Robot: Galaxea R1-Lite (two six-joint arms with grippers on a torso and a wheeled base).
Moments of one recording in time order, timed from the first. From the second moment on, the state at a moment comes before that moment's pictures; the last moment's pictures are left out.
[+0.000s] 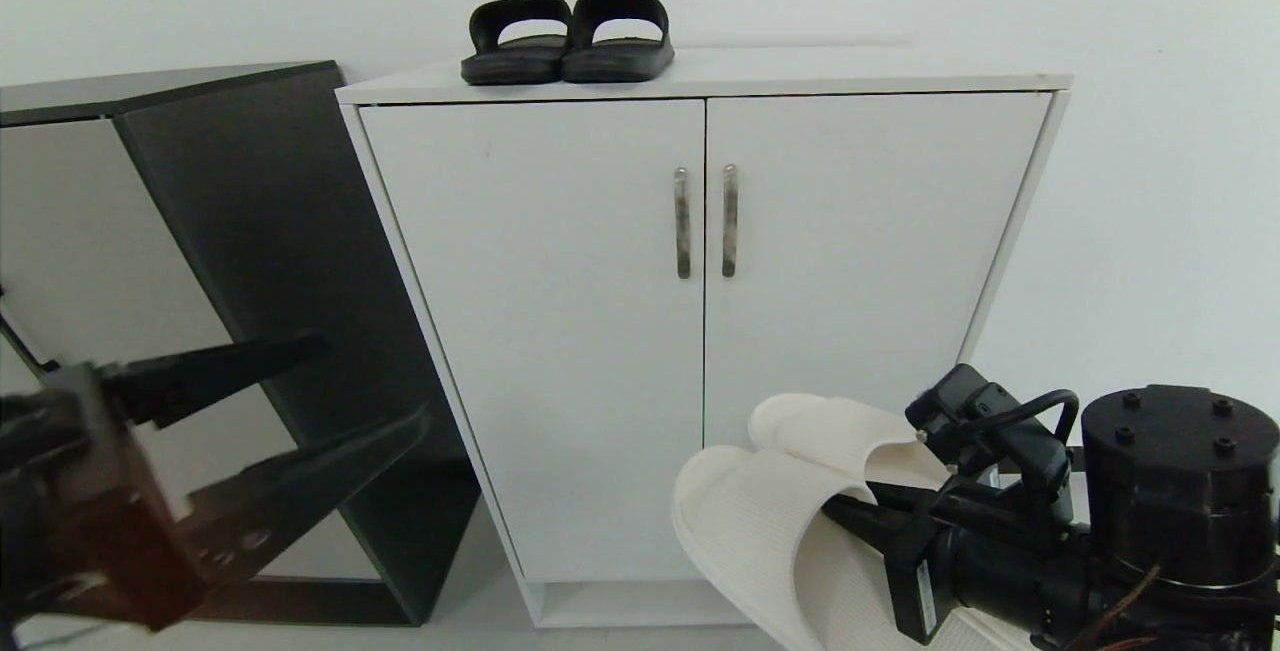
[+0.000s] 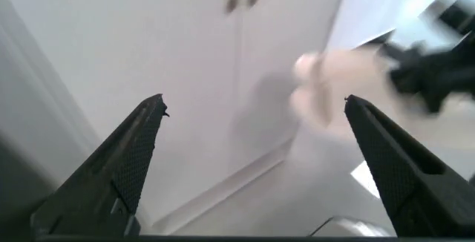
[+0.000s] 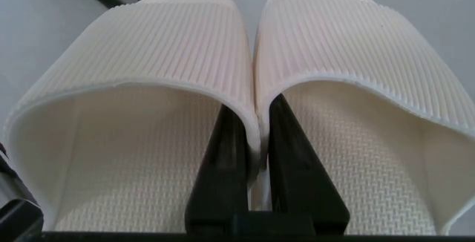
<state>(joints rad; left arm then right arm) -0.50 1.04 -0.59 -0.34 -0.14 -0.03 0.84 1.52 -0.51 -0.67 -0.11 0.05</state>
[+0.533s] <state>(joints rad) -0.82 1.54 -1.07 -0.45 -0.07 -0.10 0.84 1.54 -0.51 -0.68 -0.11 0.05</state>
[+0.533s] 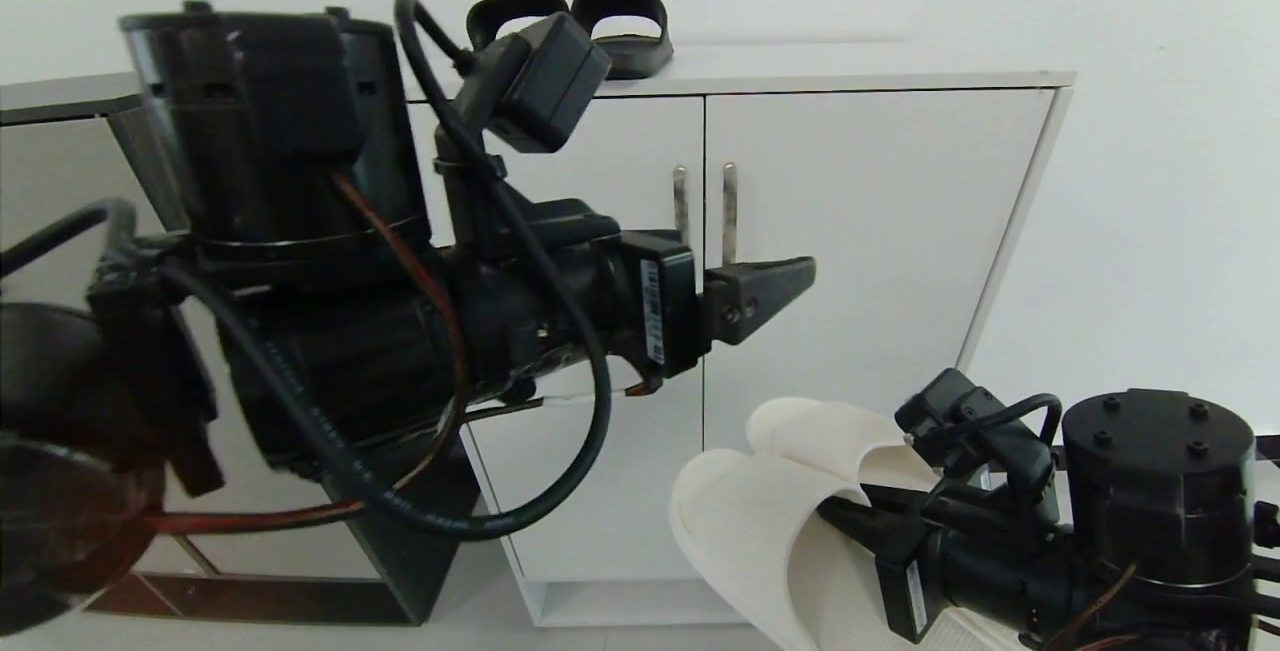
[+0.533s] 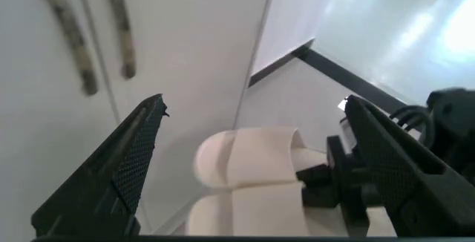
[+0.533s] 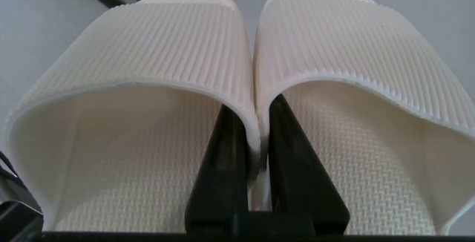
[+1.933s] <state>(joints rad) -0.63 1.89 -1.51 -0.31 -0.28 -0.25 0.84 1.54 -0.49 -0.71 -0.11 0.04</state>
